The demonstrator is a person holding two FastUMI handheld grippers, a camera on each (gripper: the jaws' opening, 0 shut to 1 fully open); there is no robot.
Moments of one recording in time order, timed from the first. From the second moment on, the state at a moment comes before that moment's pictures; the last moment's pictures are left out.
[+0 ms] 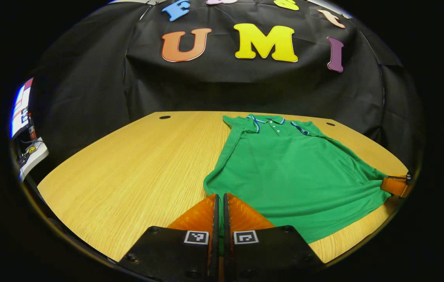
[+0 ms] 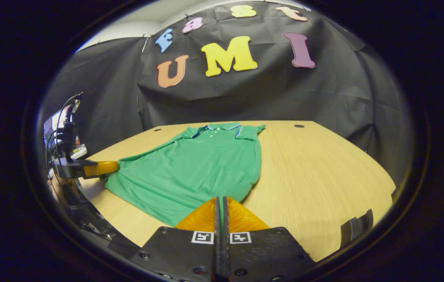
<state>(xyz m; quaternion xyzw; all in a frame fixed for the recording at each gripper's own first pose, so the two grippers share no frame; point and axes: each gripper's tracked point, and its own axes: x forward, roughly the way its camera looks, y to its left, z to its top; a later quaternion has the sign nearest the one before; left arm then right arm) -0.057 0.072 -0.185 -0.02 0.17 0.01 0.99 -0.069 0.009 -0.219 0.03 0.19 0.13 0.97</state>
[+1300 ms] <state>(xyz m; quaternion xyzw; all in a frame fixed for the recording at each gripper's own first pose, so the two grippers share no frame) 0.263 0.067 -0.046 0.03 0.02 0.01 1.00 0.298 0.000 -0.094 -0.02 0.04 0.04 1.00</state>
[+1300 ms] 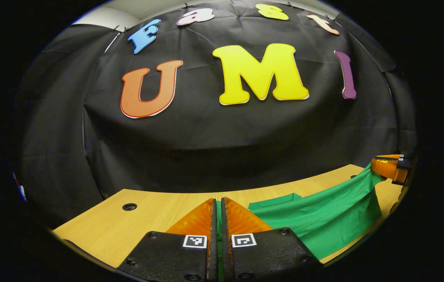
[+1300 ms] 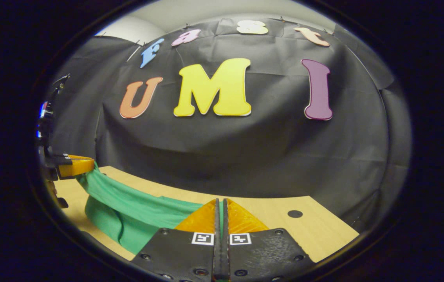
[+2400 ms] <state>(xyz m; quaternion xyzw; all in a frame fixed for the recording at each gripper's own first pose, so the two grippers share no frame) 0.428 0.067 -0.088 0.09 0.00 0.02 1.00 0.467 -0.045 -0.142 -0.01 0.01 -0.06 1.00</state>
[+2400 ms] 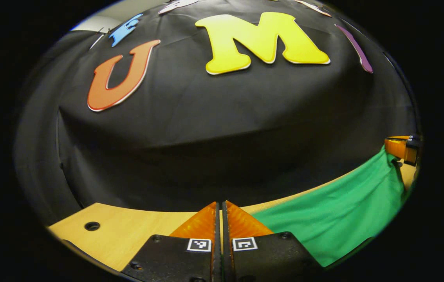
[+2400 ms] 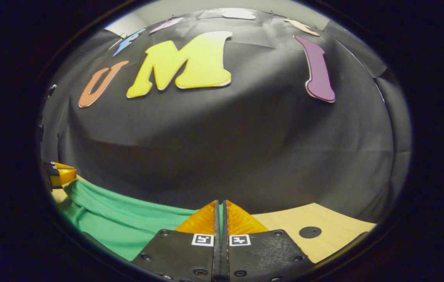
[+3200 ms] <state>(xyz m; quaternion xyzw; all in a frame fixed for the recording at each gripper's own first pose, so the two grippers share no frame) 0.364 0.089 -0.094 0.02 0.01 0.04 1.00 0.408 -0.058 -0.084 -0.07 -0.05 -0.09 0.99</state>
